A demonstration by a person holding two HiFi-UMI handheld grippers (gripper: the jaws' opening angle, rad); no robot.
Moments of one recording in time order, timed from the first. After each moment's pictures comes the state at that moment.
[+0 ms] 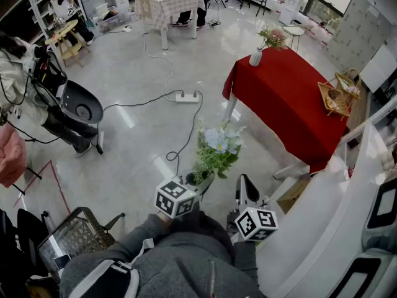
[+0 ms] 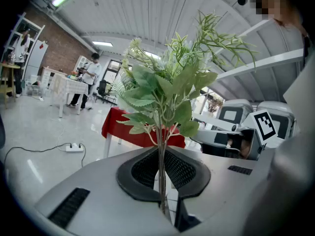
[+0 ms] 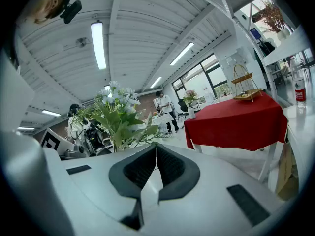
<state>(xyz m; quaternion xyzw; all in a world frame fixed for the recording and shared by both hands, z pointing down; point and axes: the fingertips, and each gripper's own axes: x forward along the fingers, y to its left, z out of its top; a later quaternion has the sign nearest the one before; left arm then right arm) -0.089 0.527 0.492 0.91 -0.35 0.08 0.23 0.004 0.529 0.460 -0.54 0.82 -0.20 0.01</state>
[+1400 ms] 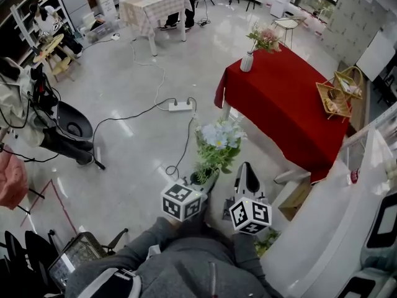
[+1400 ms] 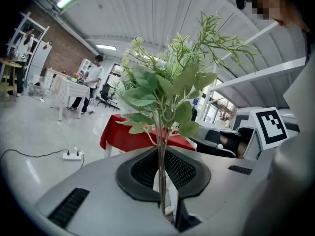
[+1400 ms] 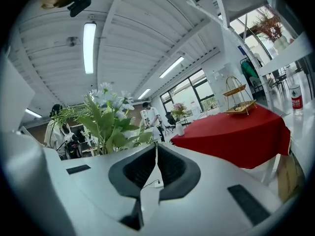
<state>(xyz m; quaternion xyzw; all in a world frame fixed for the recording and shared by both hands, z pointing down) -0.055 0.404 0.471 0.90 -0.37 0.04 0.22 0.033 0.393 0.434 -0.63 0.76 -0.16 0.06</state>
